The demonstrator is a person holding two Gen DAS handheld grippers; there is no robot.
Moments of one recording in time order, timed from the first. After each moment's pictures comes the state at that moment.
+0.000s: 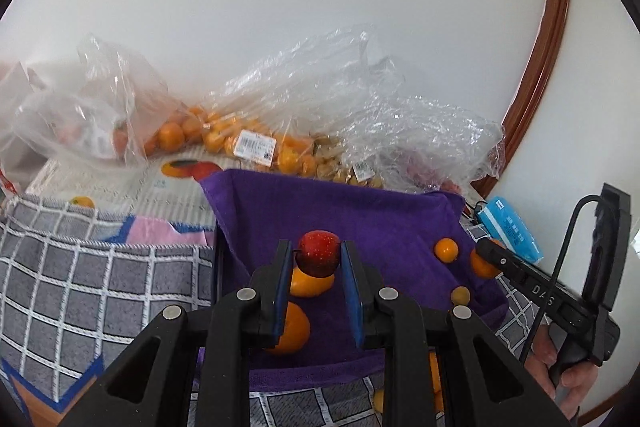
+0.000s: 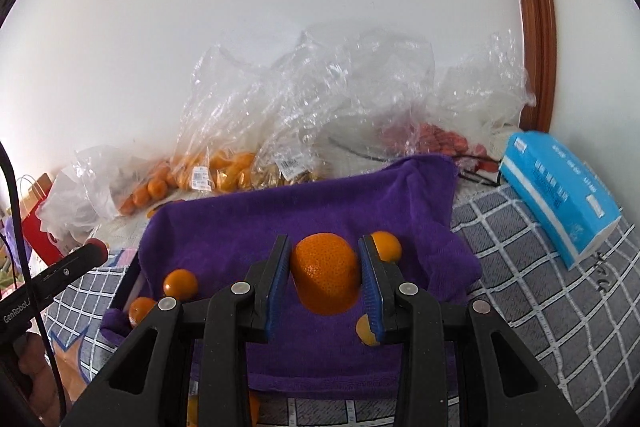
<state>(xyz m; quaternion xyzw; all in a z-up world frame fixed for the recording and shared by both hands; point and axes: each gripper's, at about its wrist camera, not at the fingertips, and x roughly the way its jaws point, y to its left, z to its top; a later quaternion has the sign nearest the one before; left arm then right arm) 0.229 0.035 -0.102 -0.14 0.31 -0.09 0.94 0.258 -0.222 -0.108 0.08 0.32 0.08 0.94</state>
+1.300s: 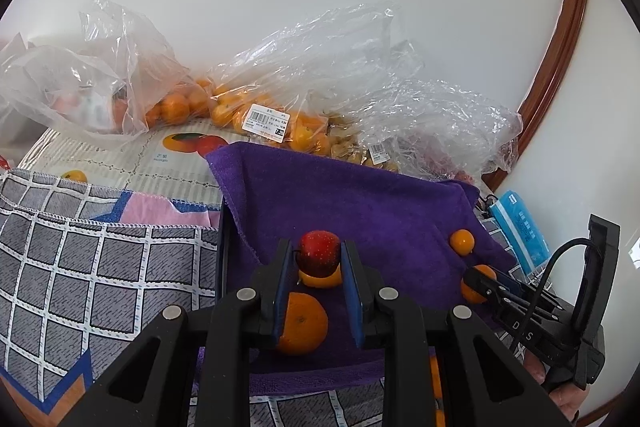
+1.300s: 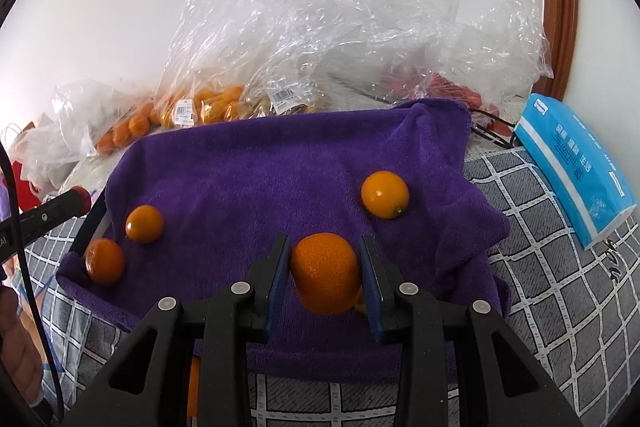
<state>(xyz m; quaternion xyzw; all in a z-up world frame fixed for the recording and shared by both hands) 0.242 0.042 -0.122 -0.15 0.33 -0.08 0.93 0.271 -0.207 -0.147 0.01 0.38 0.07 0.92</state>
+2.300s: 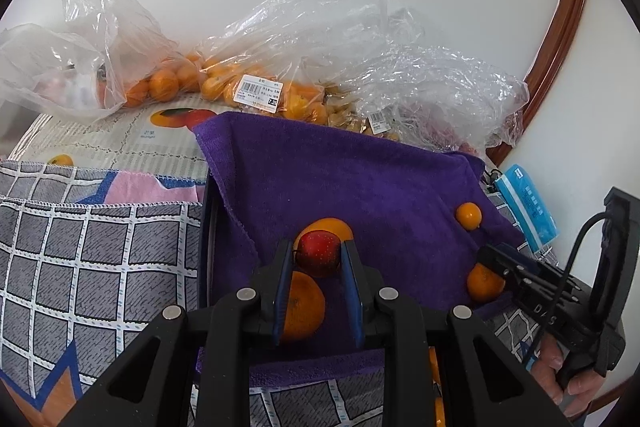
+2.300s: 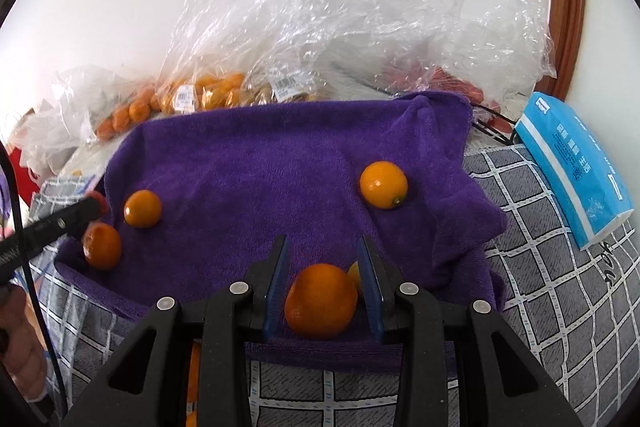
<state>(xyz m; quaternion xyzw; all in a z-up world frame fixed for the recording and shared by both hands) 0.253 0.032 -0.139 -0.13 0.37 -0.10 0.91 0.269 -0.209 -0.146 0.00 0.39 0.08 0.92</state>
